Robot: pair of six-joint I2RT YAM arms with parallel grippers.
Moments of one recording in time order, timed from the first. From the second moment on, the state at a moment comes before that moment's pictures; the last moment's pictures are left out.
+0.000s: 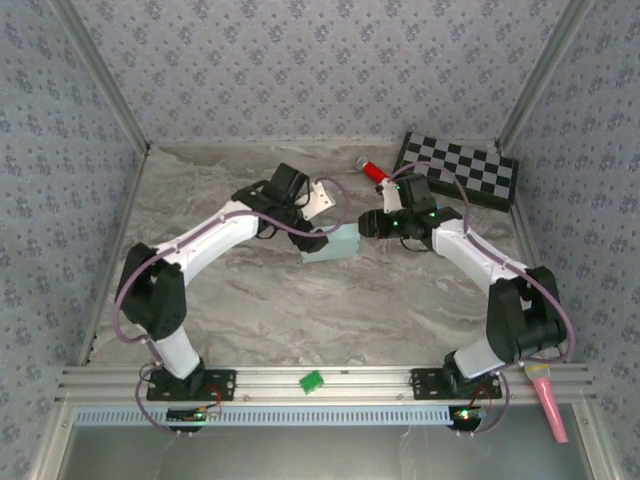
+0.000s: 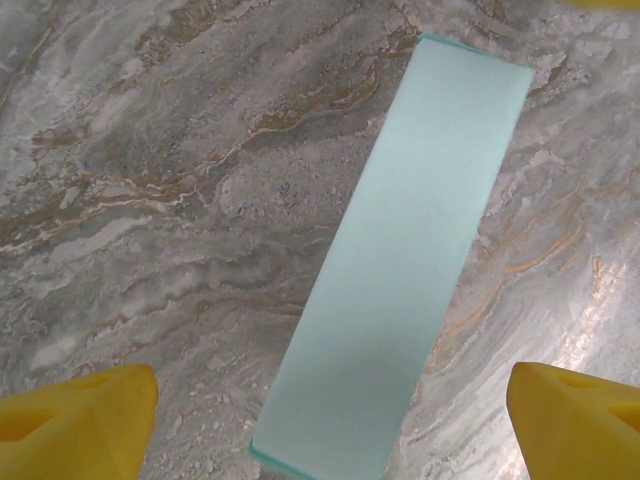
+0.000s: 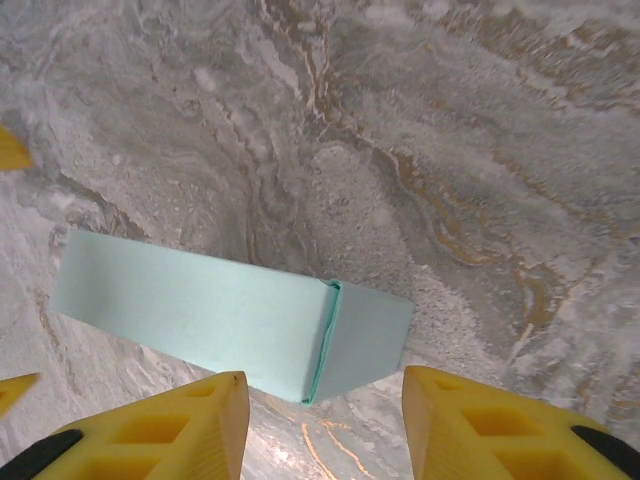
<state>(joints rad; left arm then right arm) -0.65 1.74 1.44 -0.67 0.15 0.37 0.34 1.48 1.04 -0.38 -0.36 0.25</state>
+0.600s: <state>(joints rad) -0.71 1.96 1.61 -0.84 0.08 0.39 0.21 1.36 0.86 -0.39 -0.38 0.25</state>
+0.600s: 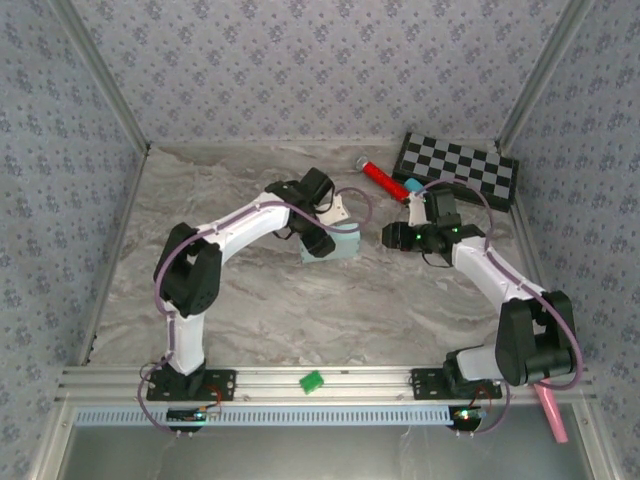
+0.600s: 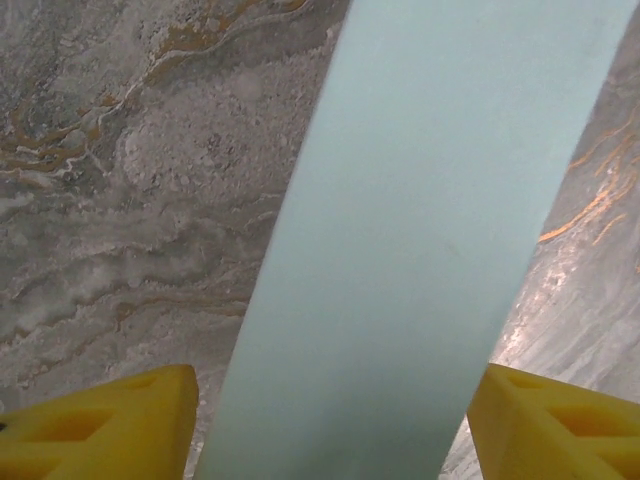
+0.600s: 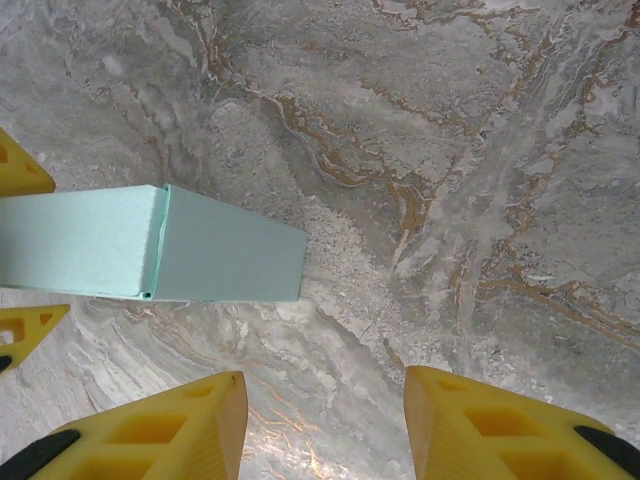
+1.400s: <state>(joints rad) -0.73 1.78 1.31 -0.56 -0.52 0.42 0.20 1.36 0.85 -0.38 -0.38 0.25</state>
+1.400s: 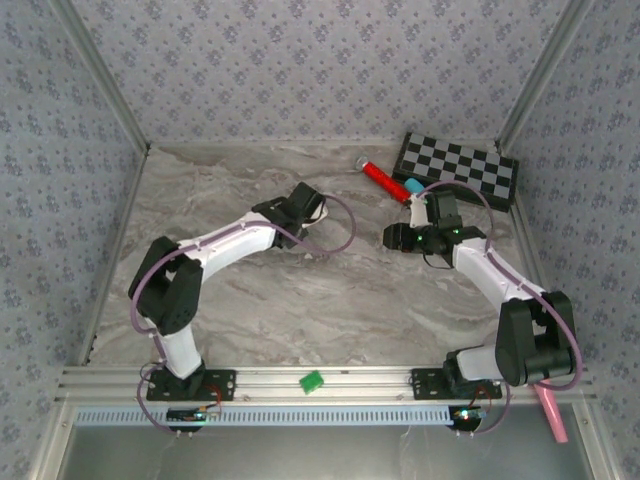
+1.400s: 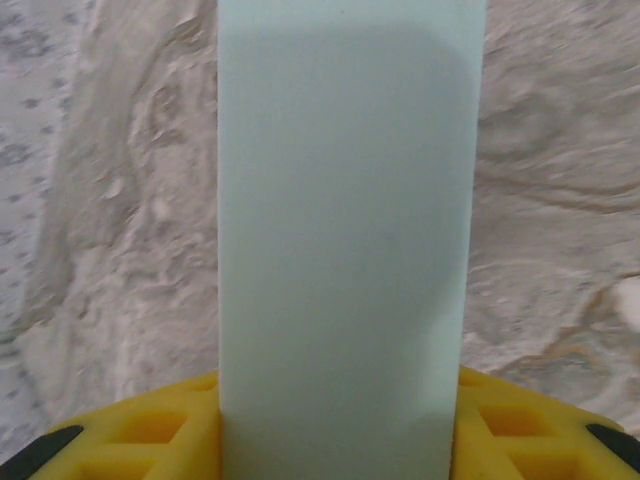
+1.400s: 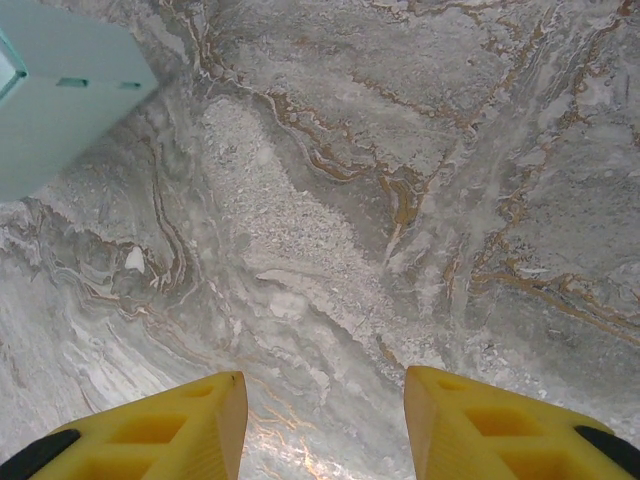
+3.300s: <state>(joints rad) -0.88 1.85 1.11 -0.35 -0.74 0.36 0.19 1.39 0.83 -0.36 -0.40 0.26</state>
